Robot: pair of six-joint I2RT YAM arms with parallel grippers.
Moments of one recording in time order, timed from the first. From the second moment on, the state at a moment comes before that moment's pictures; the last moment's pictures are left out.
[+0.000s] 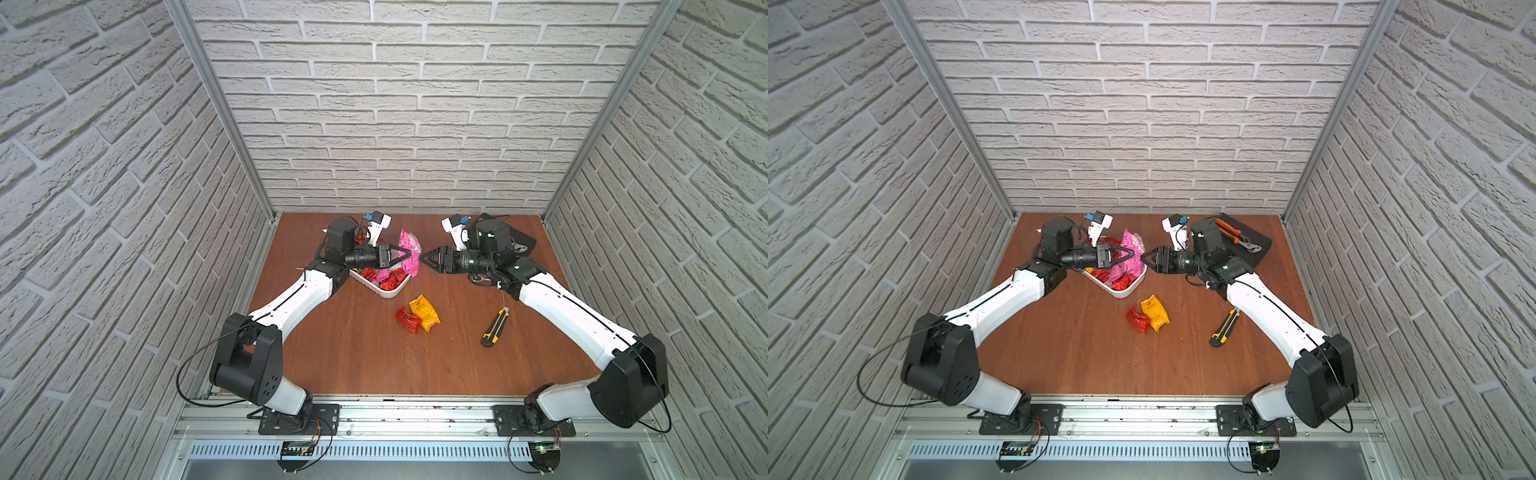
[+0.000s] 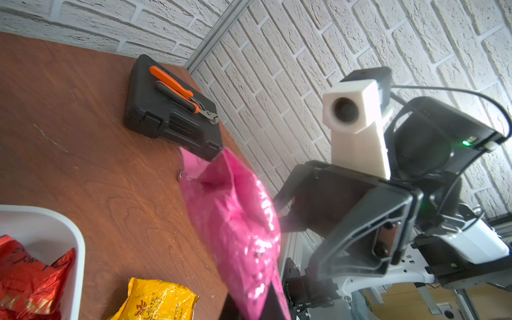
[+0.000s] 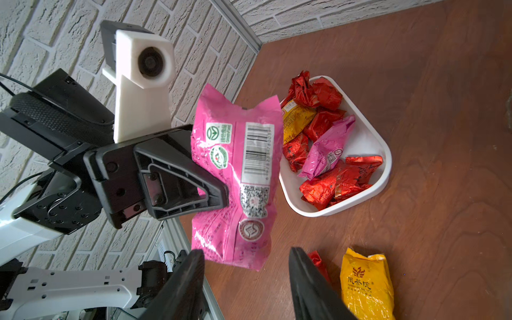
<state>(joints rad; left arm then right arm) -0.39 1.51 1.09 0.11 0.94 -0.58 0.41 1.42 1.20 -0.30 -0.58 0.54</state>
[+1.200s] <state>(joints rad) -0.30 1.47 1.04 -0.09 0.59 -0.54 0.40 1.43 1.18 -0.46 -0.37 0.50</state>
